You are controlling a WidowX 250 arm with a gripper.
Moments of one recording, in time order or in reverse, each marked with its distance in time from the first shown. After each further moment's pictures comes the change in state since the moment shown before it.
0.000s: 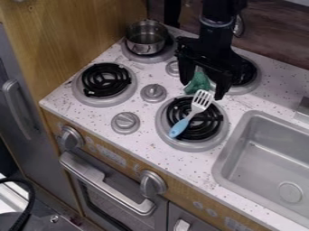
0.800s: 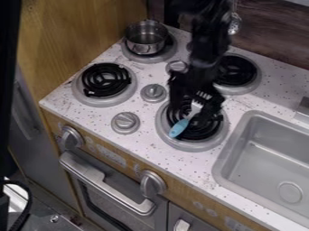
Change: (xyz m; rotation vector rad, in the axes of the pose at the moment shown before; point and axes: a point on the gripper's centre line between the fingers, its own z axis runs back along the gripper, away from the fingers) arm 0.001 0.025 -0.085 0.025 0.090 -0.044
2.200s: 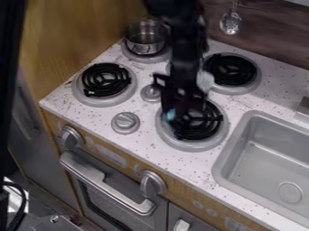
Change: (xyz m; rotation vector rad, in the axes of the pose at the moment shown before) arm 0.006 0.034 0.002 -0.028 -0.016 0.069
